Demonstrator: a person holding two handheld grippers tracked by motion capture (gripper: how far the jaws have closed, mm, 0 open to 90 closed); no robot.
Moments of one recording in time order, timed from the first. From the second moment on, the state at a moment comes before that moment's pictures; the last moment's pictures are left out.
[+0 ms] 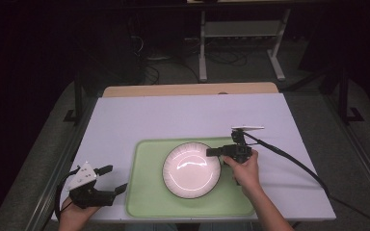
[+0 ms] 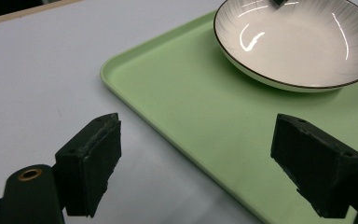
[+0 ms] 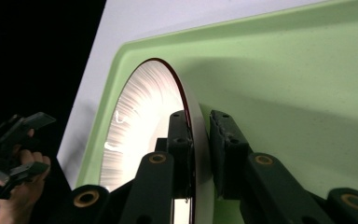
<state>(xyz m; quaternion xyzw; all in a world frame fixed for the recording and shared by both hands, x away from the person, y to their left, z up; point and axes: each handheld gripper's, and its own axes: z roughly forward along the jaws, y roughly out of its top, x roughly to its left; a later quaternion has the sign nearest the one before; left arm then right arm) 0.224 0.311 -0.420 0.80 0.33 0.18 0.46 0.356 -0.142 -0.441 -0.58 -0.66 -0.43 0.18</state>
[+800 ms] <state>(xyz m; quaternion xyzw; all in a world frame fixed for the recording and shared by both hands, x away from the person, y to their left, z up) 0.224 0.311 -0.421 0.80 0.33 0.18 0.46 0.350 -0.147 -0.456 -0.60 -0.67 -0.41 0.16</state>
